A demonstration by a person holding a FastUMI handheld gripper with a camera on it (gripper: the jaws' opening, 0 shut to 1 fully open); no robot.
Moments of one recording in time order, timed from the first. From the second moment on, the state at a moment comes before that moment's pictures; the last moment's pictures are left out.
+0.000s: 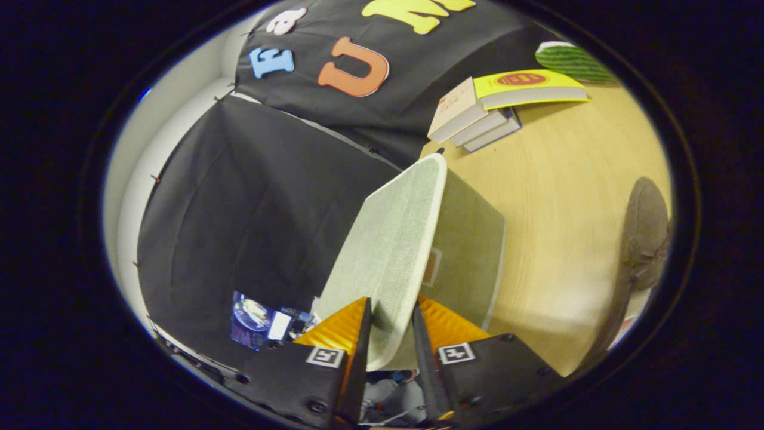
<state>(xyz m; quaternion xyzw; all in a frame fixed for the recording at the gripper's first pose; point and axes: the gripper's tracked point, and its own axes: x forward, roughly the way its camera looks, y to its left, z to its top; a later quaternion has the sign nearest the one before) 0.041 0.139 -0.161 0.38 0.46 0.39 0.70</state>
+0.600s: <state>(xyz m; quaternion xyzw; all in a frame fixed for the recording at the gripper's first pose) 0.033 0.180 -0.036 0.38 0.40 0.42 0.72</state>
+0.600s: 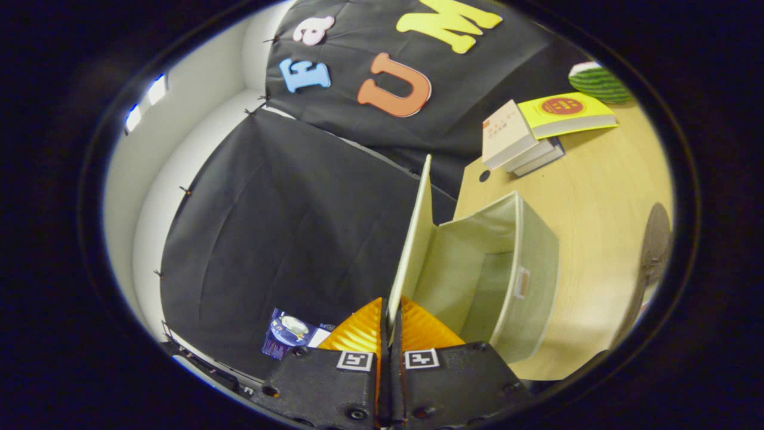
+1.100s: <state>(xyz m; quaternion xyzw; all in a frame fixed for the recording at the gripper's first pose) 0.018 0.315 0.010 0.27 0.40 0.46 0.75</state>
